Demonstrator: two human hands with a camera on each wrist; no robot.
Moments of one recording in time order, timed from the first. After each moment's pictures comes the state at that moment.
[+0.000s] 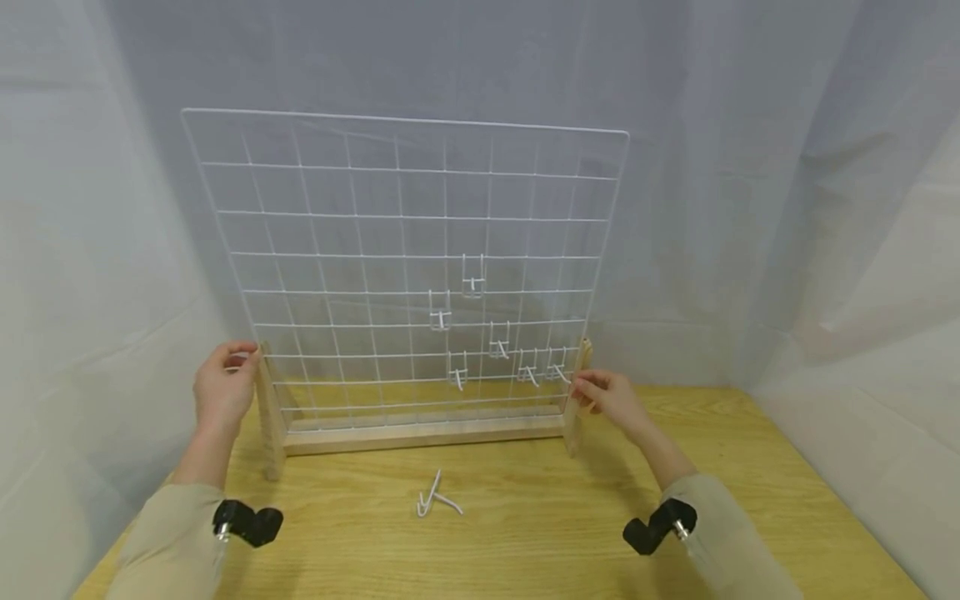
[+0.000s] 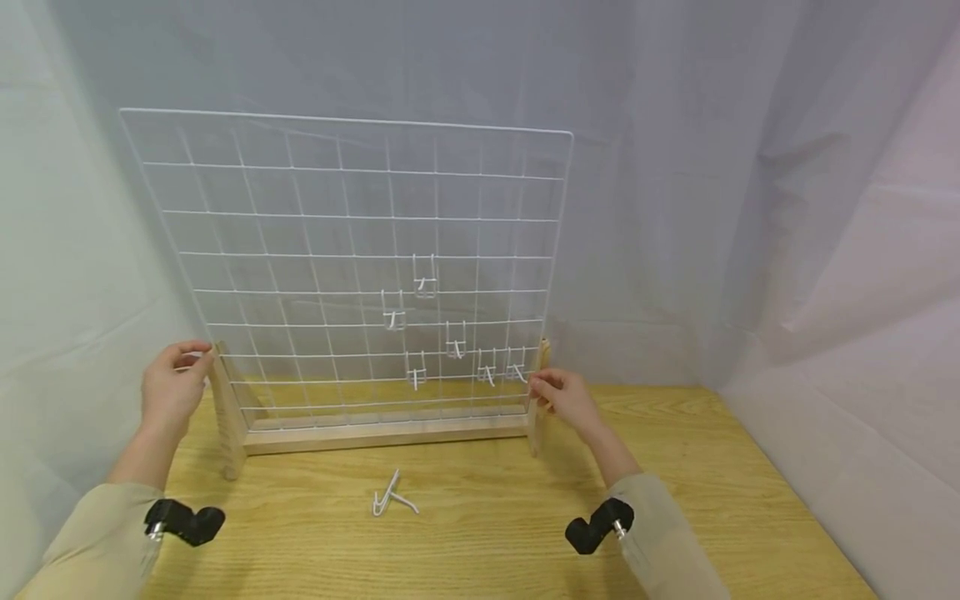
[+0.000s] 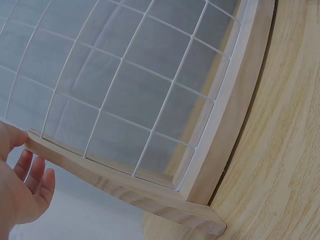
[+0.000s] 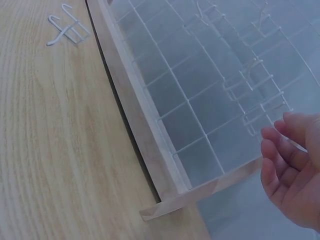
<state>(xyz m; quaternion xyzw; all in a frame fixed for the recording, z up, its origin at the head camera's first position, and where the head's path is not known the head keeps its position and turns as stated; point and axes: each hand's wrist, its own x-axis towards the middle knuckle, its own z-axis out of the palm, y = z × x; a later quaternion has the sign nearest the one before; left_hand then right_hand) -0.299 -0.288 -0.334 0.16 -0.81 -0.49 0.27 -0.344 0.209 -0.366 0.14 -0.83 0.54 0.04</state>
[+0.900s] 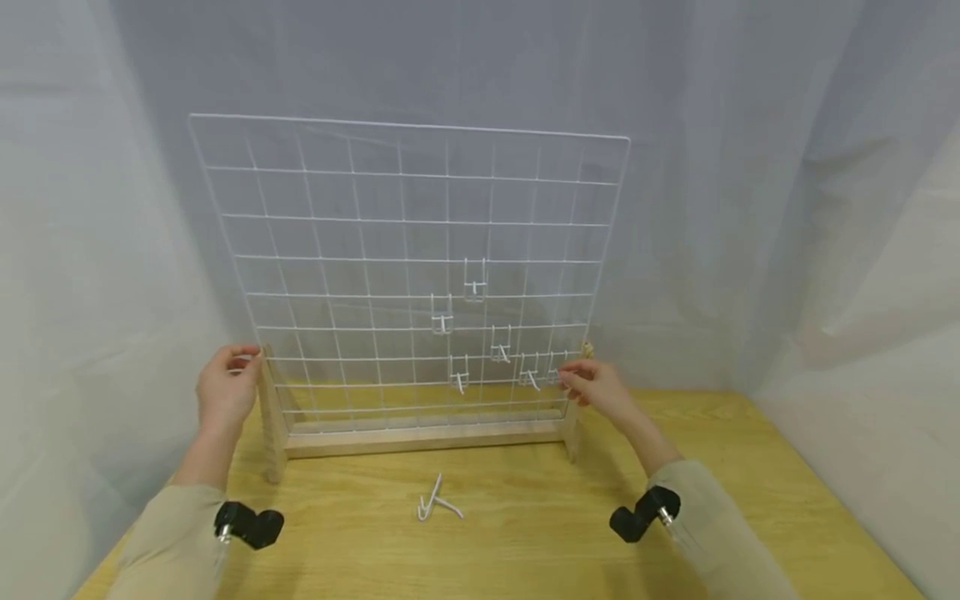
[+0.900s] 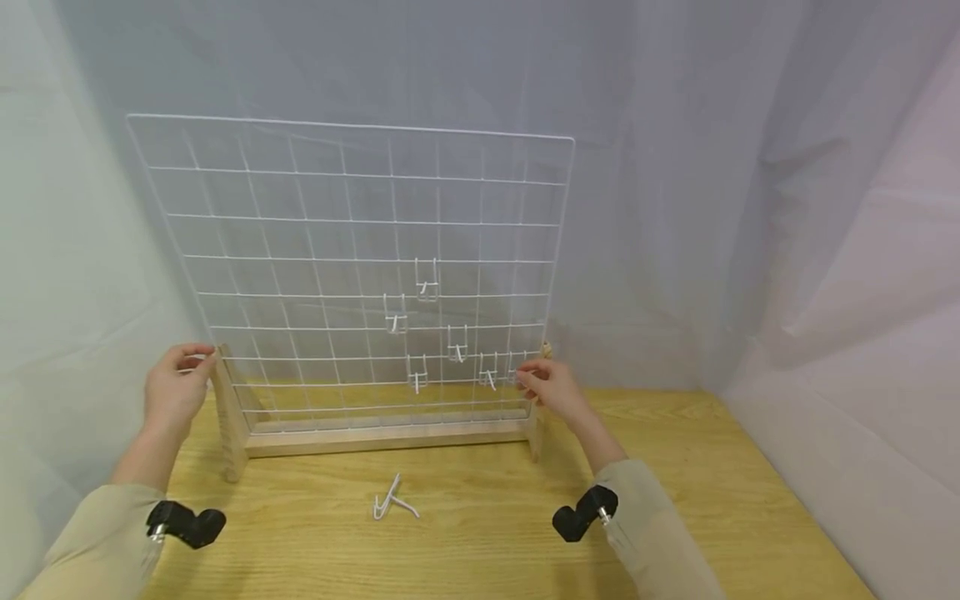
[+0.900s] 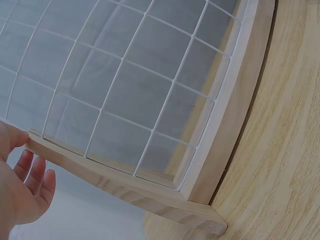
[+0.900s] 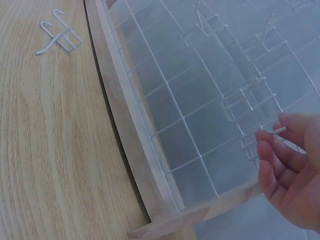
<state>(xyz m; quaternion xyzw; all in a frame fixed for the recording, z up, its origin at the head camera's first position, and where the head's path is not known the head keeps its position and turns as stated) -0.298 -0.289 -0.335 0.15 -0.82 -0.48 0.27 -0.356 0.192 -0.350 0.15 -0.85 0.51 0.02</state>
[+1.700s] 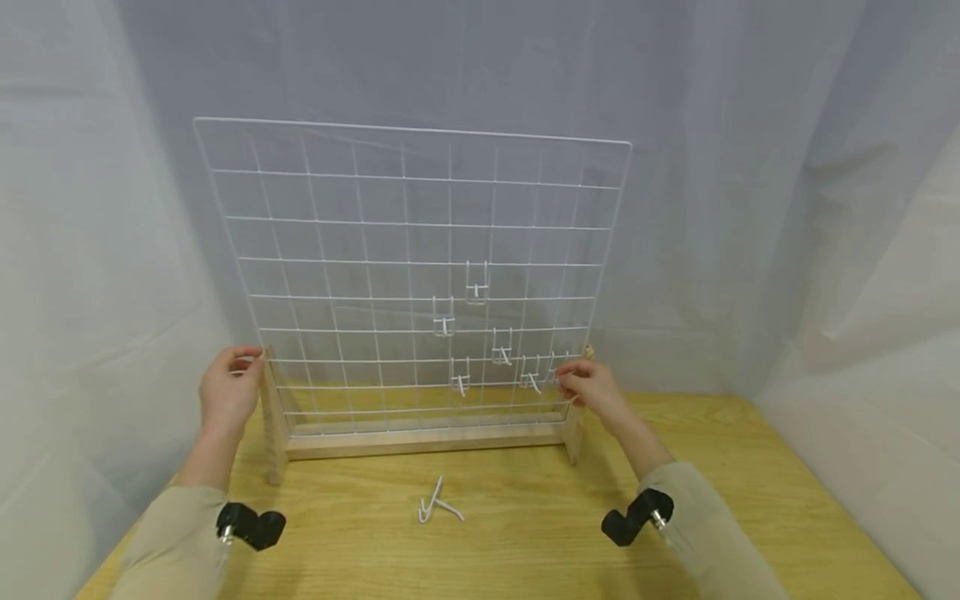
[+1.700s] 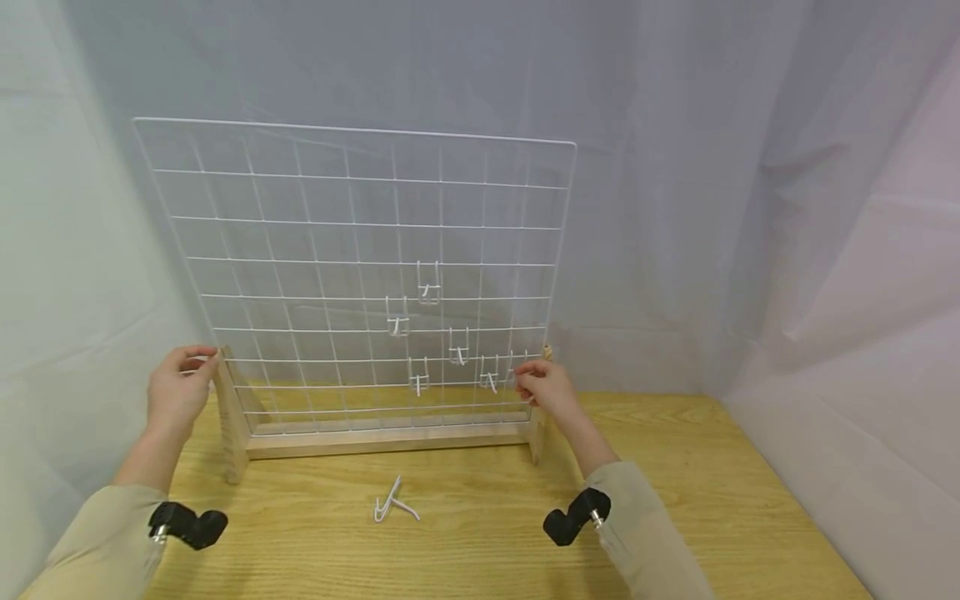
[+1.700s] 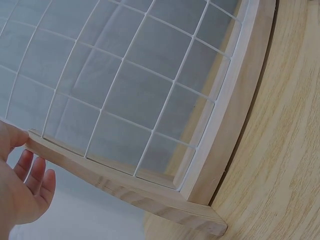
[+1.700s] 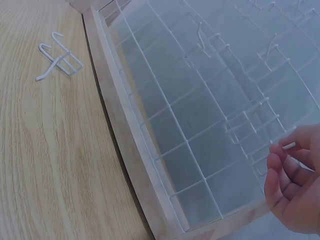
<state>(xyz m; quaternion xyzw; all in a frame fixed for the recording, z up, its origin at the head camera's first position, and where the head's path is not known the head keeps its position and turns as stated) -0.299 -0.289 -0.338 0.16 -0.81 -0.48 0.29 -0.355 0.176 -0.346 0.08 -0.82 0.57 0.02</state>
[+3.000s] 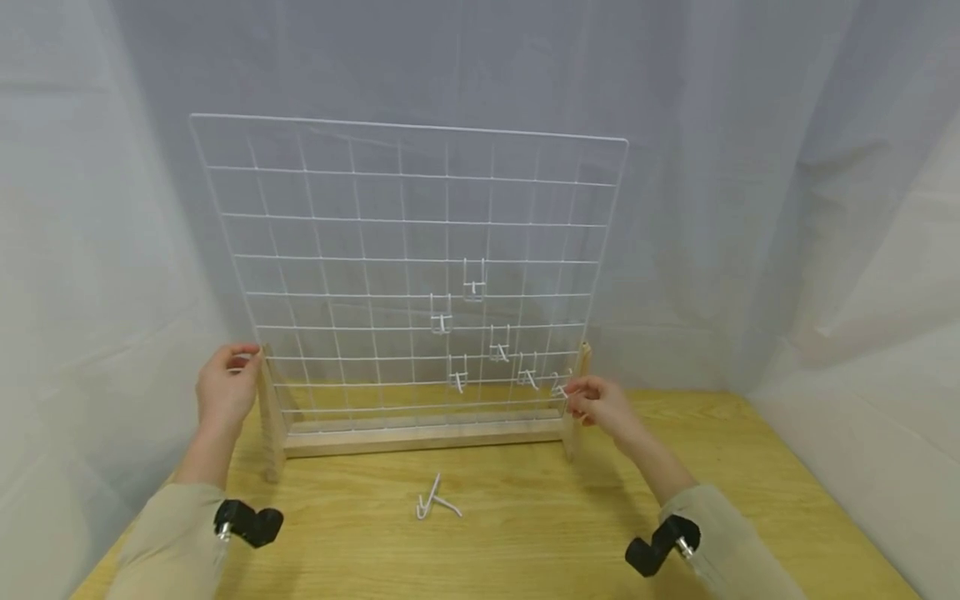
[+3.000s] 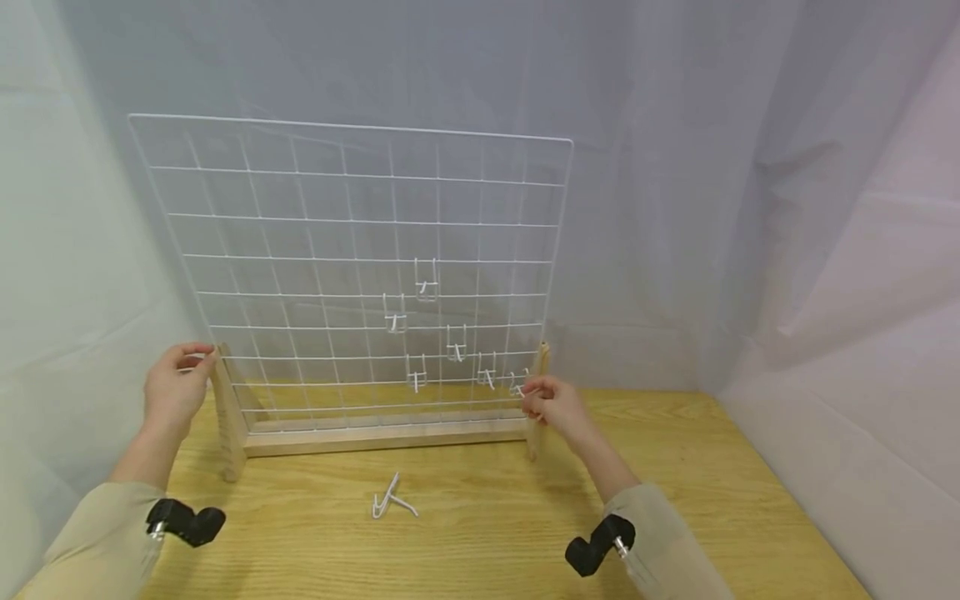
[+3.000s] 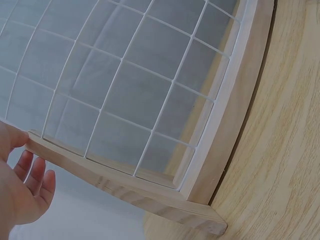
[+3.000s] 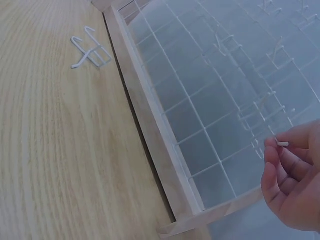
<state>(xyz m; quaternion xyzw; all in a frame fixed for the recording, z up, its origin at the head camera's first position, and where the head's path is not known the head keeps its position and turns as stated) -0.298 -0.288 -0.335 0.16 -0.82 -0.48 0.28 -0.329 0.194 -0.362 0.12 -0.81 0.57 0.01</state>
